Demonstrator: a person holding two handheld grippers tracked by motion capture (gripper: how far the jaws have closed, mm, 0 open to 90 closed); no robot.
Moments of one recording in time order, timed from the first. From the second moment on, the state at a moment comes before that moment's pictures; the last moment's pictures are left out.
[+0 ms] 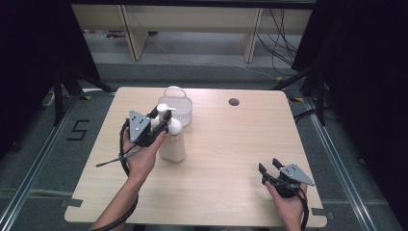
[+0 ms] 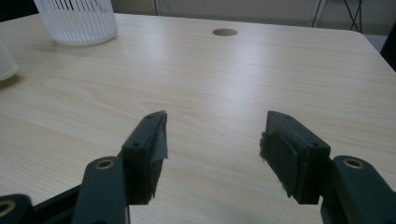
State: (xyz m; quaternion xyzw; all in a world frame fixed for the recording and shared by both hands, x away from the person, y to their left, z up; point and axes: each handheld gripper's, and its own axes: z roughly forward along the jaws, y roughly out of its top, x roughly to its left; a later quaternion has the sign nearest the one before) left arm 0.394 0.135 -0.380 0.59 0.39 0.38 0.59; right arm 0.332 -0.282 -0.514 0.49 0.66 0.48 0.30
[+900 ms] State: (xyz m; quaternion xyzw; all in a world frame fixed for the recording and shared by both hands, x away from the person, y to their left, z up) left arm 0.397 0.138 -0.362 0.58 0.39 0.39 0.61; right arm 0.332 -0.284 -0.513 0.48 0.67 0.47 0.32
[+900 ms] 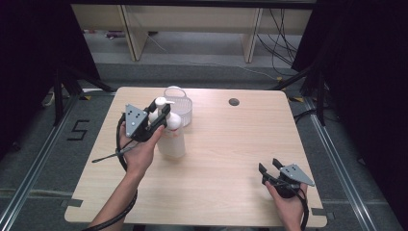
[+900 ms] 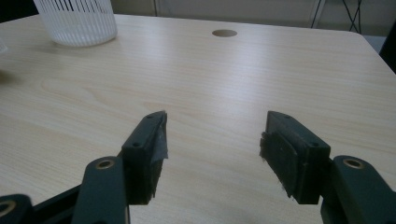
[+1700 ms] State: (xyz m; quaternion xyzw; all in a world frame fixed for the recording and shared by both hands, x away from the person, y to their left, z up) left arm 0.404 0.145 -0.345 0.57 0.38 0.40 0.61; right arm 0.332 -0.285 -0.513 0.48 0.67 0.47 0.32
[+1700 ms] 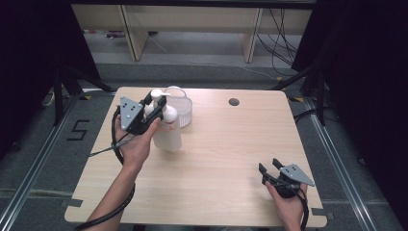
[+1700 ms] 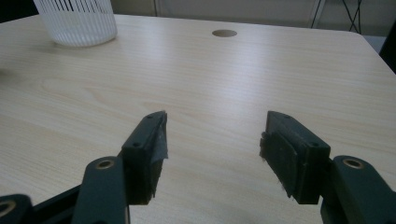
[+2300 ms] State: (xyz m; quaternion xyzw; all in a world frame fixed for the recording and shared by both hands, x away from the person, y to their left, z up) left arm 0.412 0.147 -0.334 0.56 0.38 0.40 0.61; right arm 0.332 -0.285 -0.513 0.48 0.67 0.47 0.32
